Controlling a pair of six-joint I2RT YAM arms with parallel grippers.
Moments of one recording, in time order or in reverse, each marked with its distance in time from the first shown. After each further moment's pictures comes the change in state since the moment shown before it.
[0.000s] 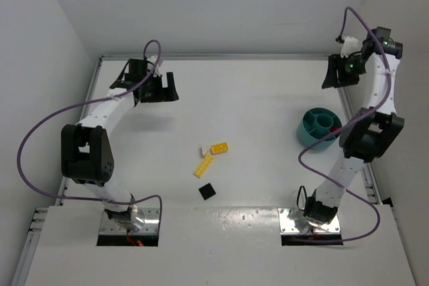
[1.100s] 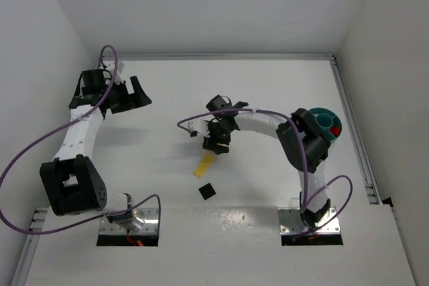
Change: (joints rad) left arm 0.314 -0.266 -0.153 -0.095 0.233 0.036; right arm 1.121 -0.007 -0.708 0.679 0.071 -0.391
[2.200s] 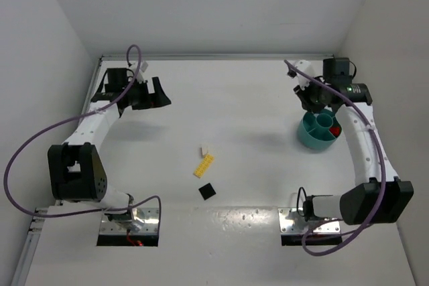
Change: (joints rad) left arm -0.150 0.080 -0.014 0.122 0.018 -0.018; right arm -0.692 -0.686 -0.005 -0.323 0.179 0.125
